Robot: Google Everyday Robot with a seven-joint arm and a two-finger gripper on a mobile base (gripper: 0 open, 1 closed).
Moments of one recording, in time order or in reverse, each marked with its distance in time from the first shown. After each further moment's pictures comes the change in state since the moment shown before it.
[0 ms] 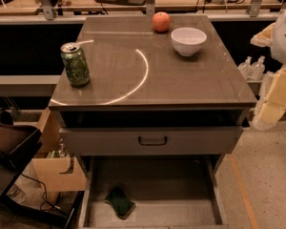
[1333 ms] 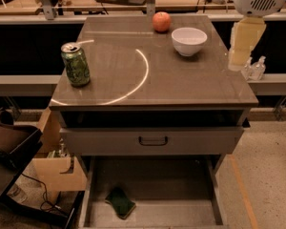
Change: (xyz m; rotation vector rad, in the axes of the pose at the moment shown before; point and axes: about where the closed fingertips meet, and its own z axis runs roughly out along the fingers) arm -0.036 -0.128 -0.005 0.304 0.198 -0.070
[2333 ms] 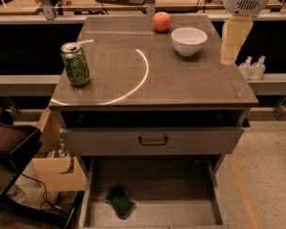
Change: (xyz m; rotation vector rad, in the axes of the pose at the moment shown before) arm -0.013 -0.026 0.026 0.049 0.021 -0.020
